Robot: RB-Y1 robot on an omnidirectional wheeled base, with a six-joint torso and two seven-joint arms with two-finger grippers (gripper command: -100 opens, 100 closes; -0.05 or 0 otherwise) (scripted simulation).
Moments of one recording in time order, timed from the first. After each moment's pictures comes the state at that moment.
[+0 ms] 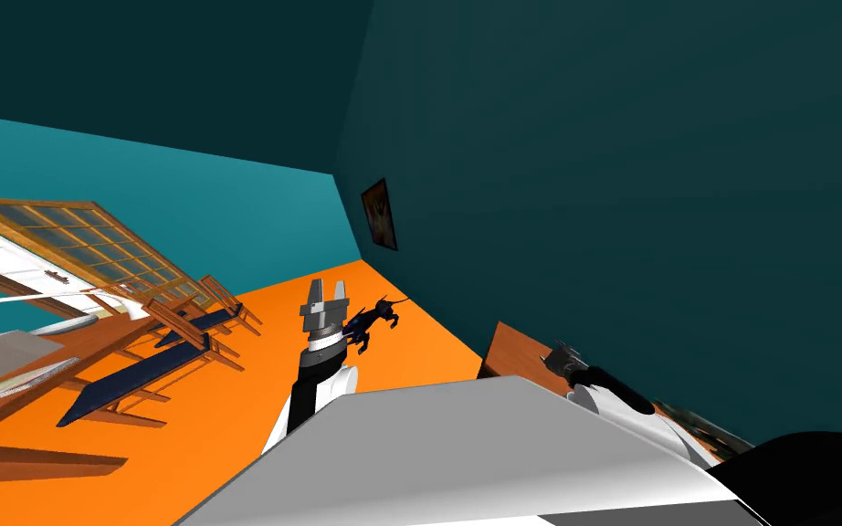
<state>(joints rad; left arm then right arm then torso) 0.45 0.00 0.01 -2.25 -0.01 -0.61 0.14 0.51 -0.31 -0.43 -1.68 -0.37 0.41 -0.51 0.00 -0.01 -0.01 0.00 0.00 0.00</state>
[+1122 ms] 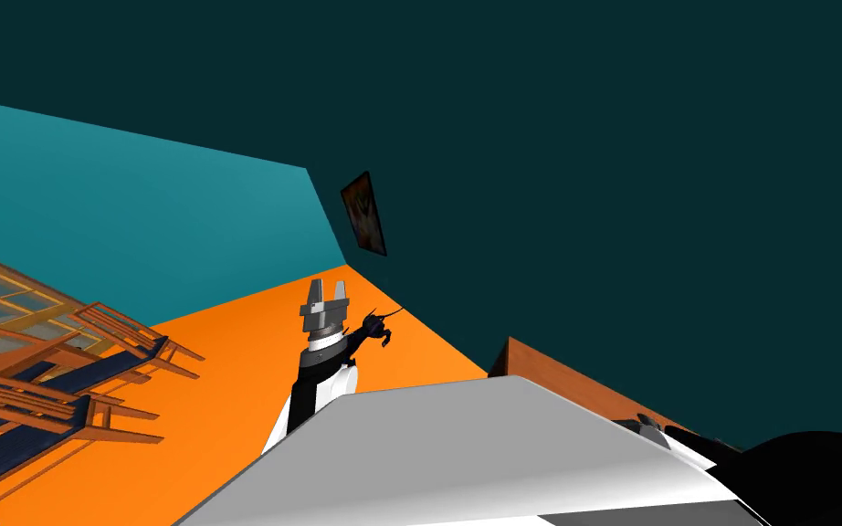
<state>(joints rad) 0.45 0.00 0.01 -2.25 -0.01 -0.61 0.14 0.51 -0.35 -0.63 -1.36 -0.54 0.71 -0.74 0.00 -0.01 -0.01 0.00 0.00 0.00</state>
